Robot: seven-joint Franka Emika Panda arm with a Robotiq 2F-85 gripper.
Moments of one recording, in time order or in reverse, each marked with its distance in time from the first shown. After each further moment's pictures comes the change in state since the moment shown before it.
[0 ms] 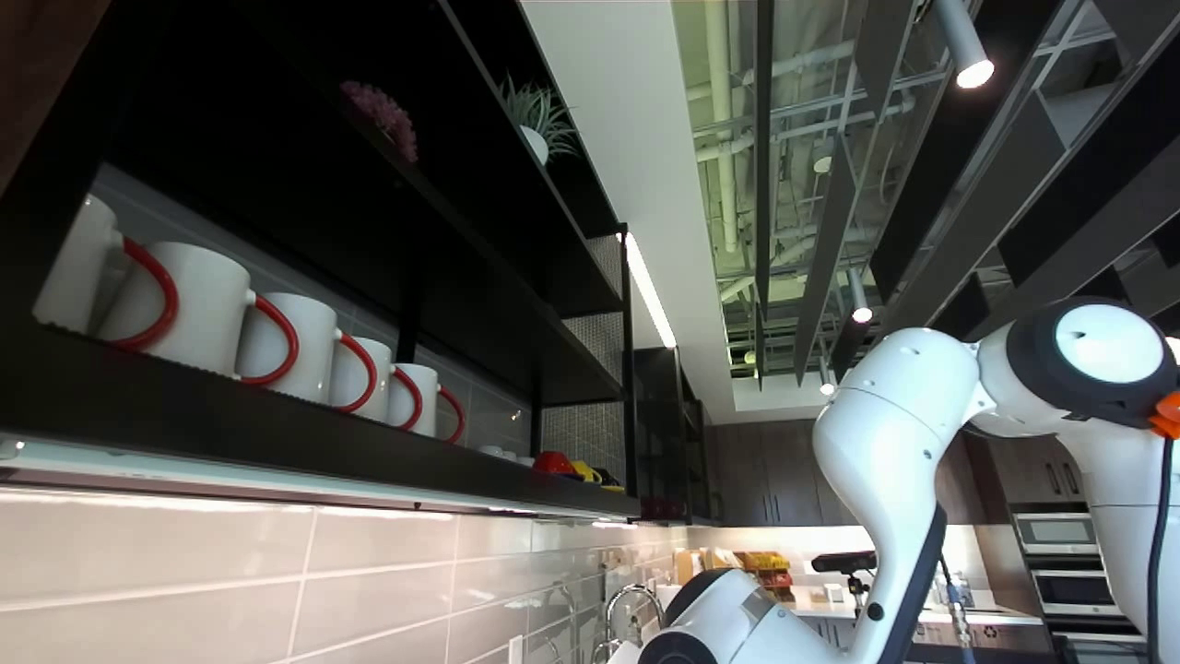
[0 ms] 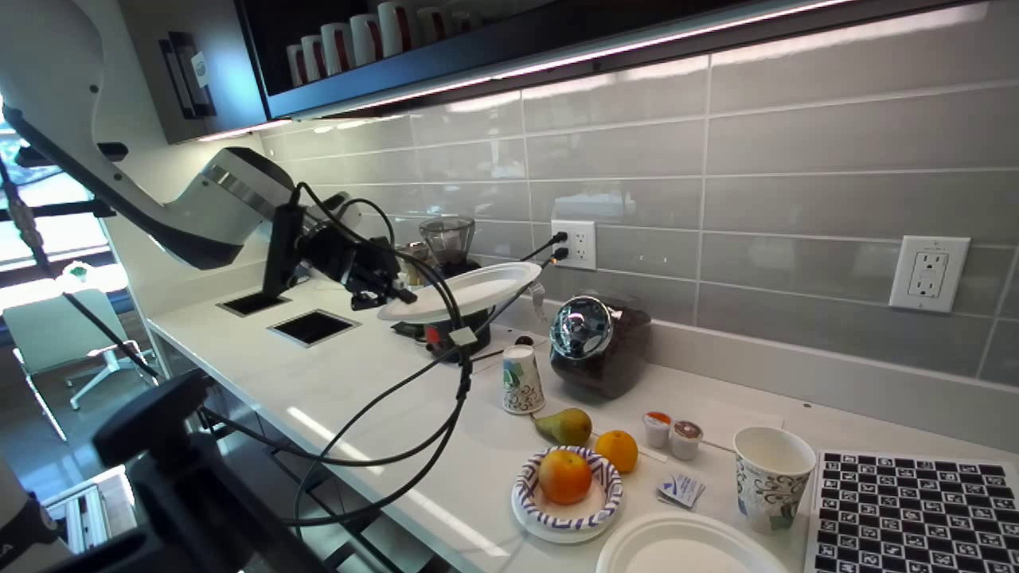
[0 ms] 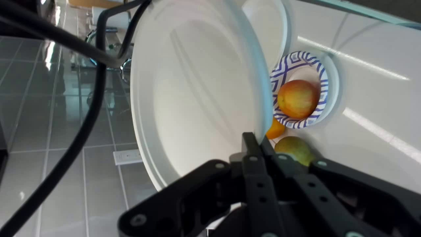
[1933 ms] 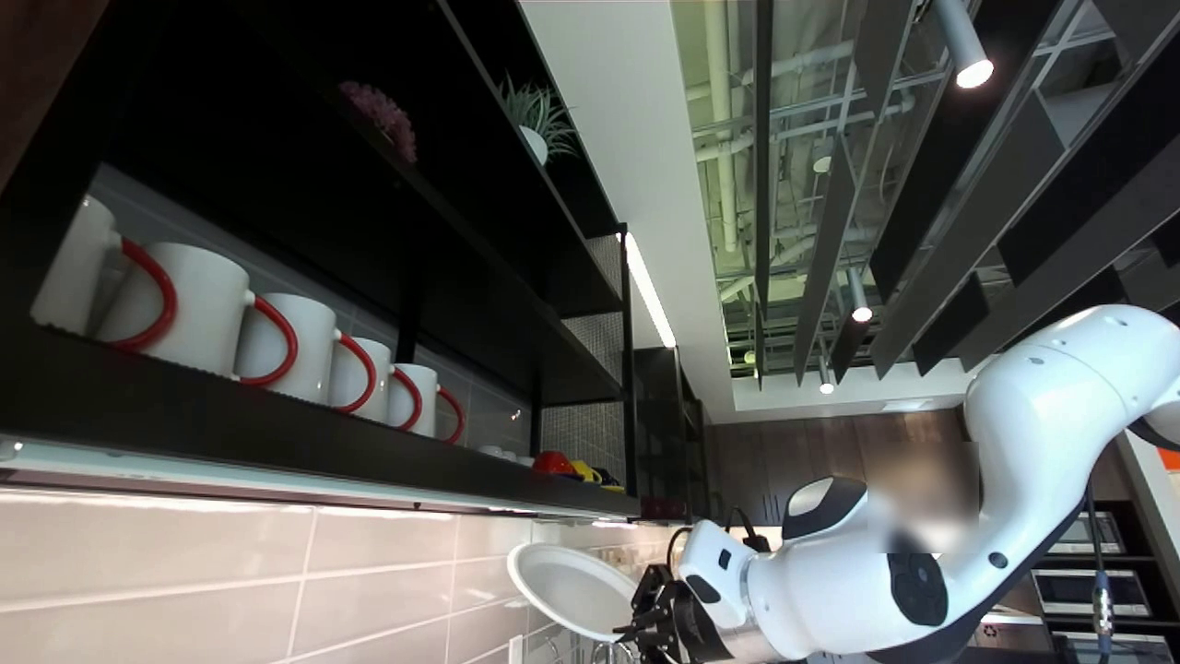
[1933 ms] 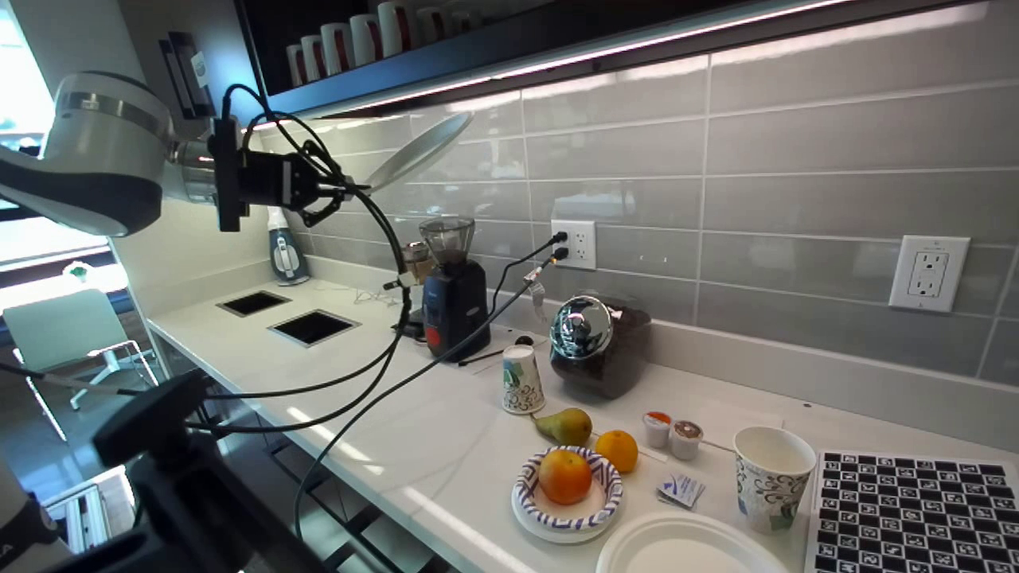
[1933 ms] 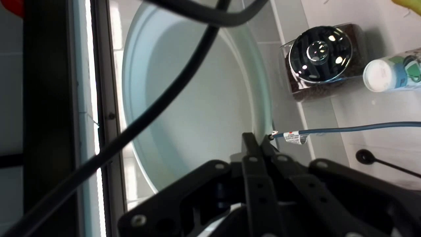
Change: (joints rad) arm 0.085 -0.532 -0.101 -0.224 -0.574 0.468 -0.028
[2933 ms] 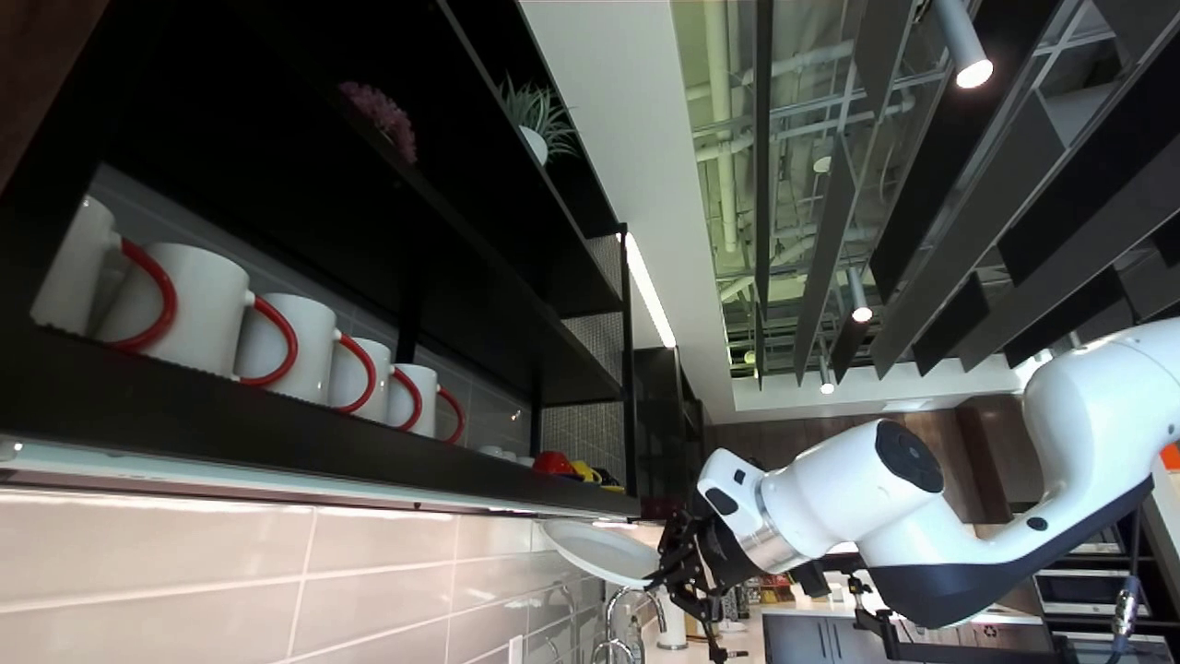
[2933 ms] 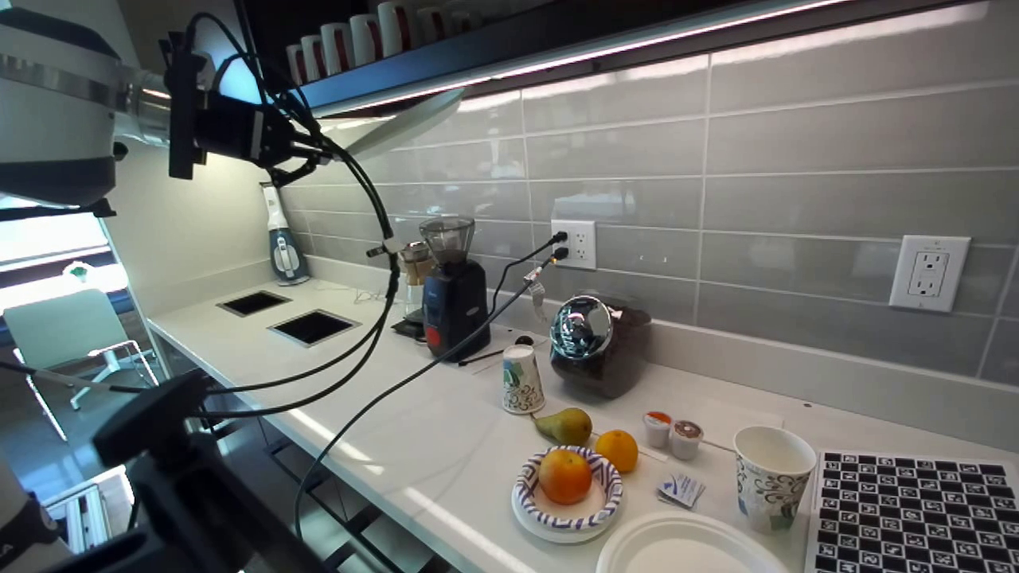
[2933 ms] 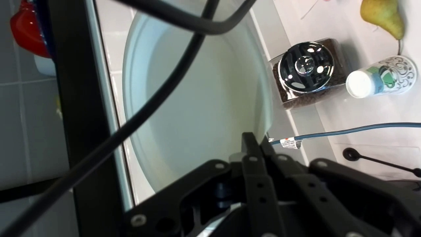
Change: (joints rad) arm -0.002 -0.199 -0.060 0.002 0.391 0.046 -0.435
